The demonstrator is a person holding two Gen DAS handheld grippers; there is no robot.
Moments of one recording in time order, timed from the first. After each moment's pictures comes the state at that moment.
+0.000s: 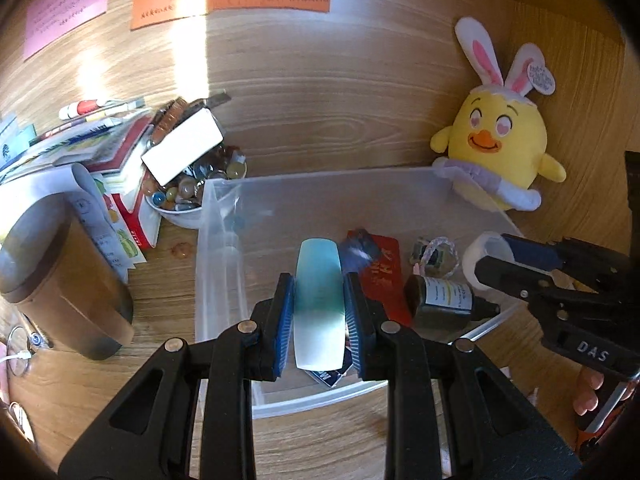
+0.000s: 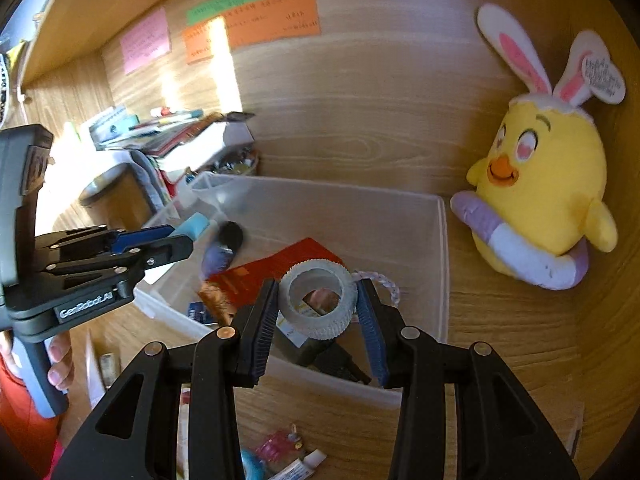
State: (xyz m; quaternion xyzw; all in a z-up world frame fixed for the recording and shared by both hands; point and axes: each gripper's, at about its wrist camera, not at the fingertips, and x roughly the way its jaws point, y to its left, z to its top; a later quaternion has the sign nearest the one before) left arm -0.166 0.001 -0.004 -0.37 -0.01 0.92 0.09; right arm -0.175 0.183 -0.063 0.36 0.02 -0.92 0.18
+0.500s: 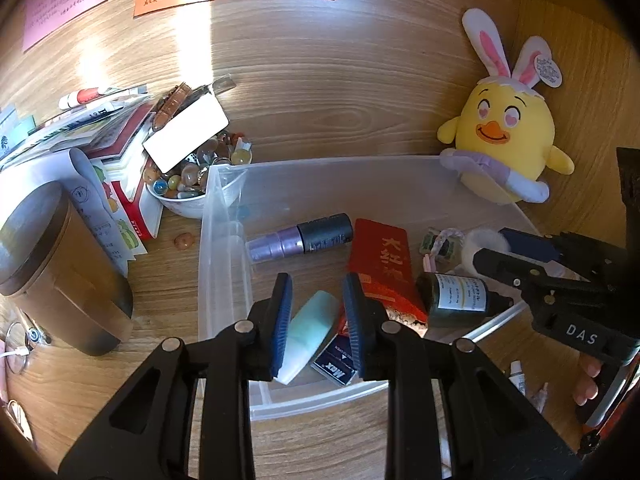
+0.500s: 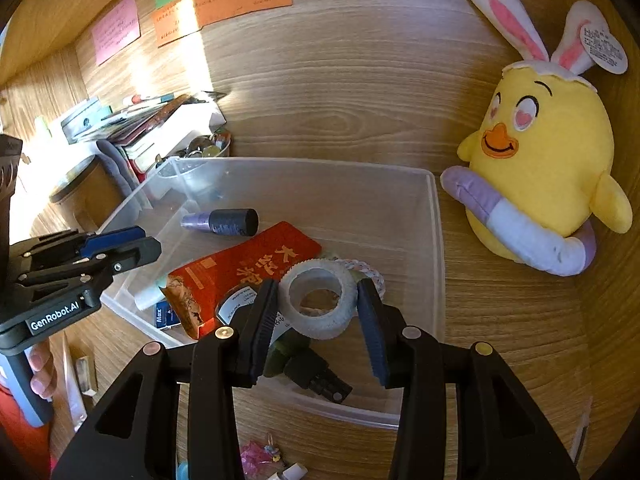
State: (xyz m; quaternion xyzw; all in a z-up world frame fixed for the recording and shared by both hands) left arm -0.169 -0.007 -0.013 -0.38 -0.01 0.92 0.09; right arm -0.191 0.183 -0.079 0.38 0.02 -0.91 0.16
